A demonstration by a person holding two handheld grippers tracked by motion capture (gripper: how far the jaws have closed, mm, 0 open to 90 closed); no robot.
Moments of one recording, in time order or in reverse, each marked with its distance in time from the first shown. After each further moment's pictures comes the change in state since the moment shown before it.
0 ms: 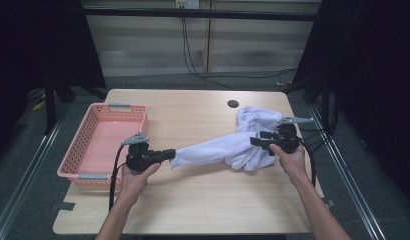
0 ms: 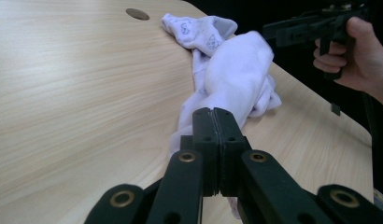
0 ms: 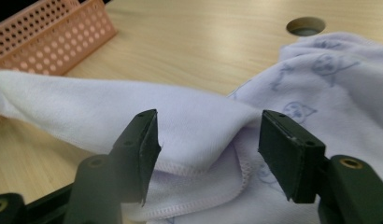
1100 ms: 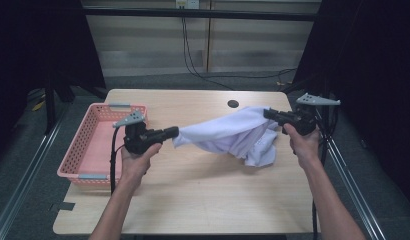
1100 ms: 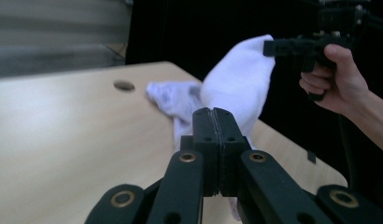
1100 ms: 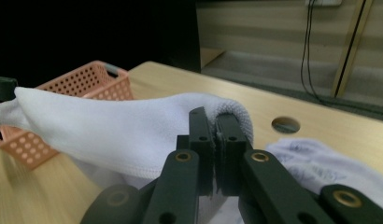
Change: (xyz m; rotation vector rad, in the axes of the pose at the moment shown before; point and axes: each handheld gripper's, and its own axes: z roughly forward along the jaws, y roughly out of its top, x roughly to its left) left arm -0.023 0.067 -0.014 -0.167 -0.048 0.063; right arm 0.014 0.063 -0.054 -0.232 0.014 -0.097
